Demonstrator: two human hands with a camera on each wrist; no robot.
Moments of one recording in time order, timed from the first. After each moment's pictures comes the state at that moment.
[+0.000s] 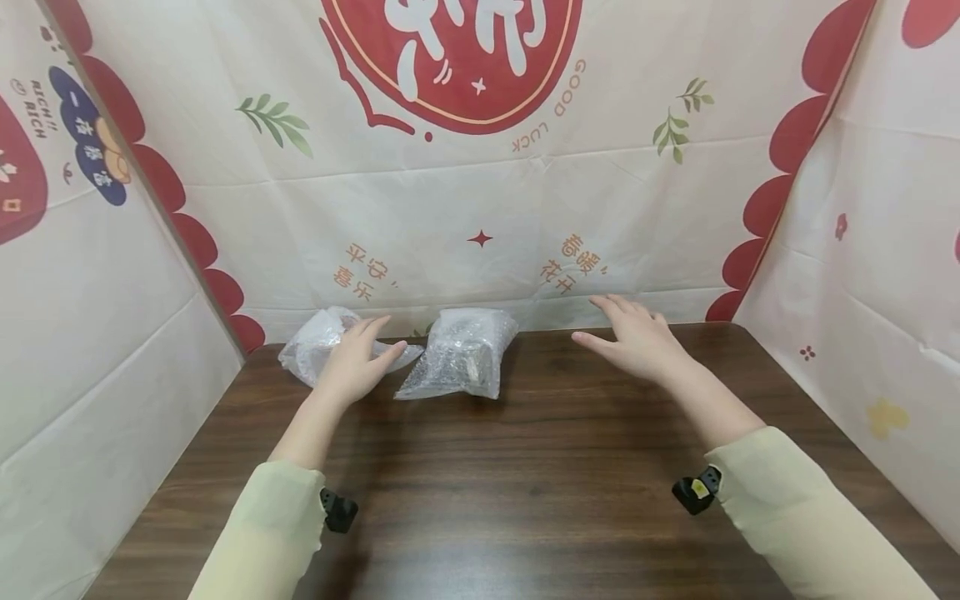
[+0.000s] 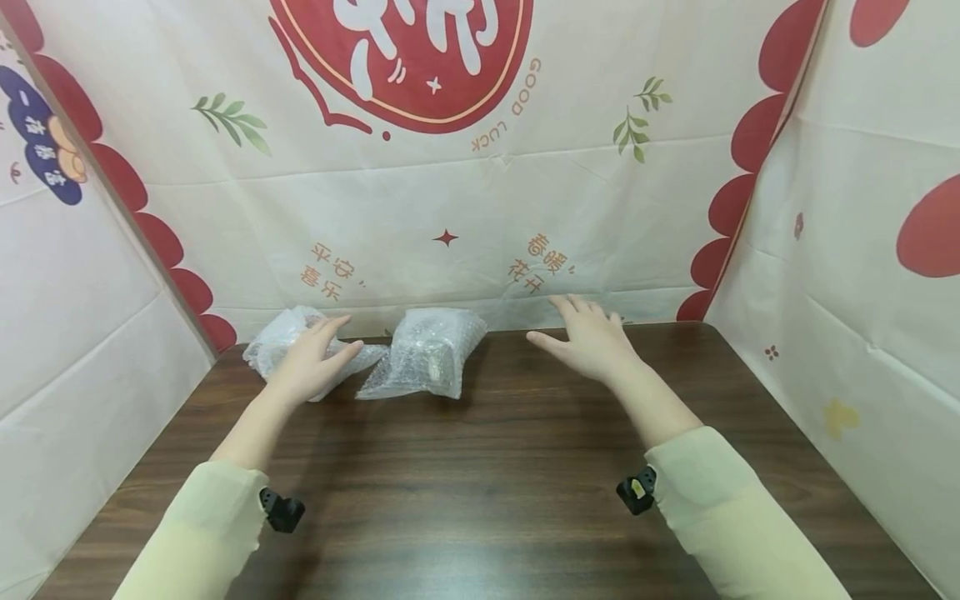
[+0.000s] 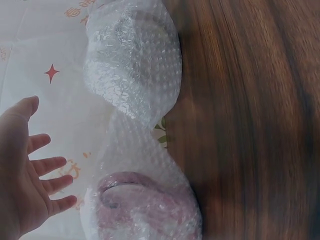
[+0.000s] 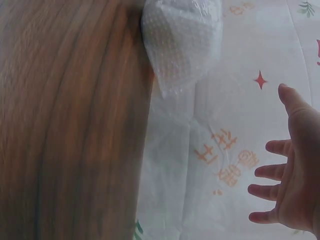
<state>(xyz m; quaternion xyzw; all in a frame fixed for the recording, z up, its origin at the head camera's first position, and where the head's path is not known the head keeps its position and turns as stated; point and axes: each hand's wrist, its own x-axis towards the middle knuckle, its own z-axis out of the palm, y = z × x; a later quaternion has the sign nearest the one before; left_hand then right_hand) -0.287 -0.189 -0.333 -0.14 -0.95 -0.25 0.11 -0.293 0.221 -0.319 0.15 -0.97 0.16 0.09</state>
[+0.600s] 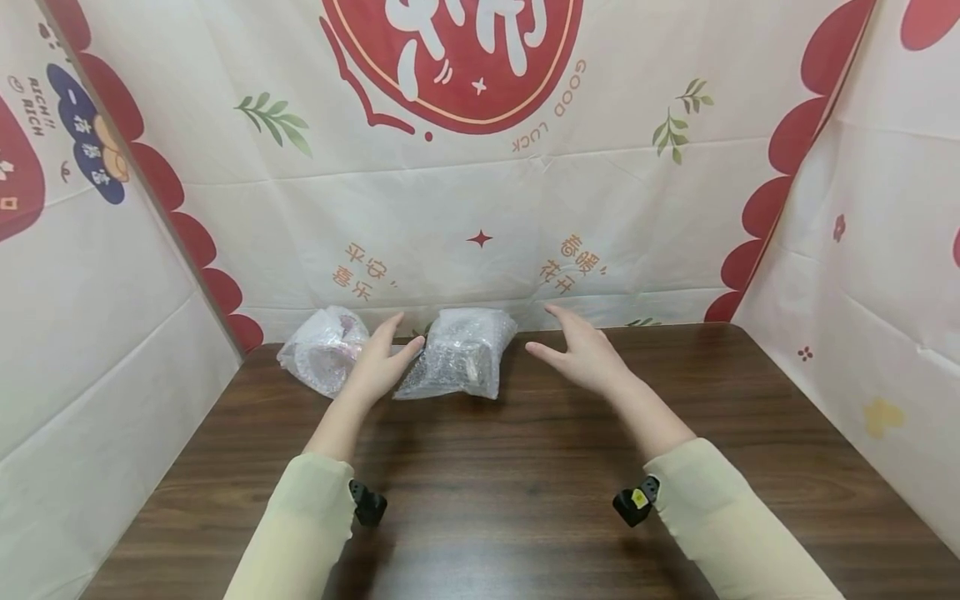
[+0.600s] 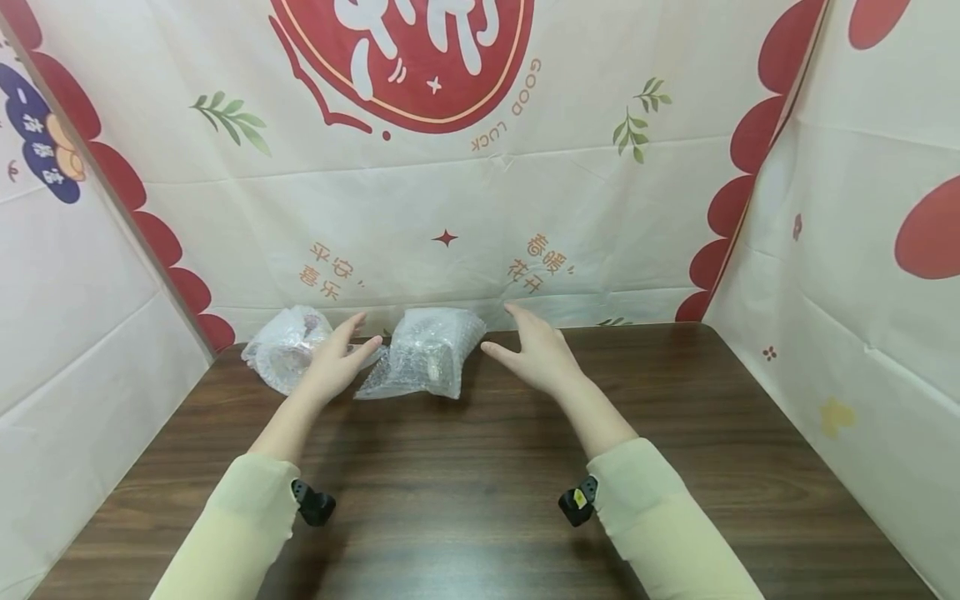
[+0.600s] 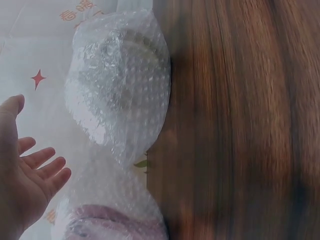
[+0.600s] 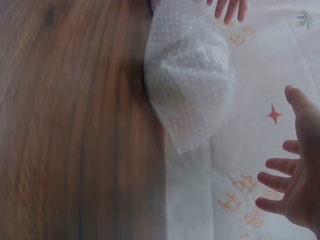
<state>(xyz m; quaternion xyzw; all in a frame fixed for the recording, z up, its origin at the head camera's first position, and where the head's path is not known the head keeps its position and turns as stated) -0.304 -0.166 -0.354 -0.13 -0.91 -0.39 0.09 -0.297 0.164 -0.343 0.17 -0.94 0.28 0.09</state>
